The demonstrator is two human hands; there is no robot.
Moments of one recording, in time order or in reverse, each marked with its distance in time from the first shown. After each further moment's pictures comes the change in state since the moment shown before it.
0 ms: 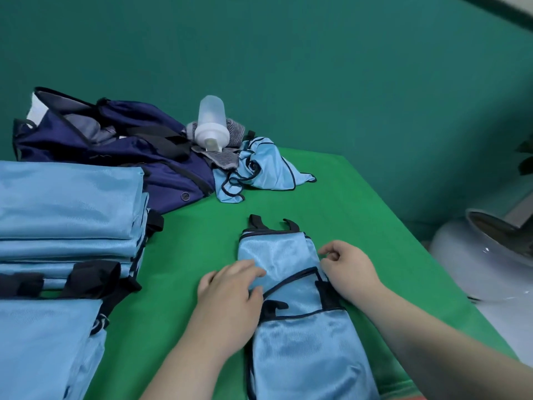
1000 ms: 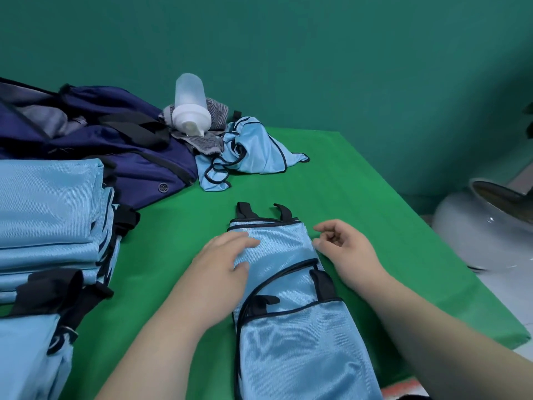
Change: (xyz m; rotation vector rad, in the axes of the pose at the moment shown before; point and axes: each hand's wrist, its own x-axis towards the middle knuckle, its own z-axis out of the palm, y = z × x) left_hand 0.039 -0.009 -0.001 -0.122 0.001 0.124; right_hand 0.006 0.022 0.004 0.527 -0.029 -0.079
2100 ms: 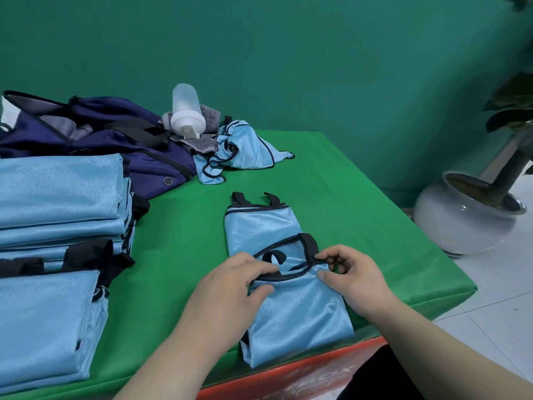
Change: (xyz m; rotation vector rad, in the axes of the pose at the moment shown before) left_hand -0.089 0.042 0.004 0.049 -0.056 0.057; right_hand -0.109 0.009 -0.021 0.035 -0.013 0.009
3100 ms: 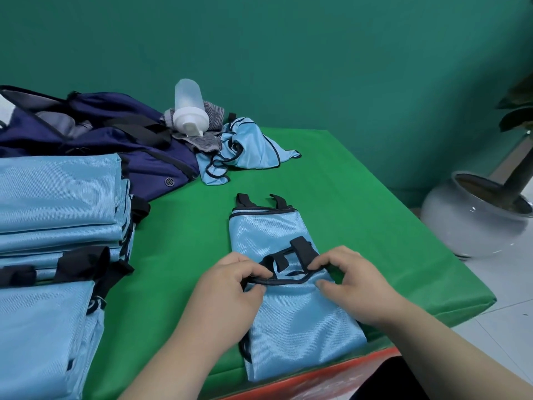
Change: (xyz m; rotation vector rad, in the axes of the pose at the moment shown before) left_hand 0.016 -0.011 0.001 -0.192 0.114 -0.066; right_hand 0.013 -0.015 0.003 -0.476 -0.183 -0.139
